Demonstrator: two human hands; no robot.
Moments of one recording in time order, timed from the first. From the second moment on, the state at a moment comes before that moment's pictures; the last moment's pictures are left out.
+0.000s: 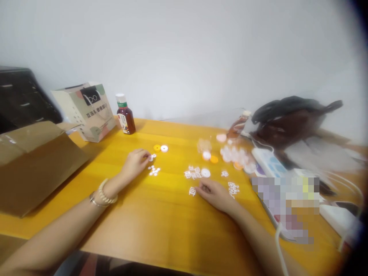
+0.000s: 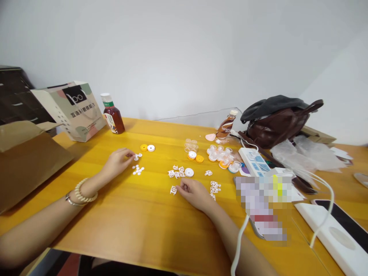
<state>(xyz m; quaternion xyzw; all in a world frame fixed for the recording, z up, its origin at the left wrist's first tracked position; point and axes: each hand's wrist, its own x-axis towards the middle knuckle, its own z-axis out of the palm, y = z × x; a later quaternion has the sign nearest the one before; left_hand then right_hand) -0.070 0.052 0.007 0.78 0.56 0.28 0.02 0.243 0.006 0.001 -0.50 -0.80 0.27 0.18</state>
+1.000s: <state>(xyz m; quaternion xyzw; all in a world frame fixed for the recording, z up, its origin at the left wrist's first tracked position) -0.040 0.052 0.009 0.80 0.47 0.35 0.11 0.240 0.005 0.003 -0.51 -0.81 0.24 0.16</state>
